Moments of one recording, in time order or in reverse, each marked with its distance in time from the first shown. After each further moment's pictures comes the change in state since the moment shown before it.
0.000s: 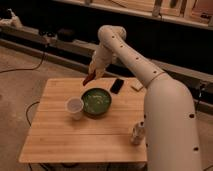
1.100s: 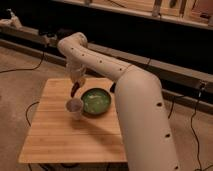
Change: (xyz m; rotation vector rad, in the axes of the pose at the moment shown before) arm -0.089 -0.031 0.060 -0.171 0.214 -0.326
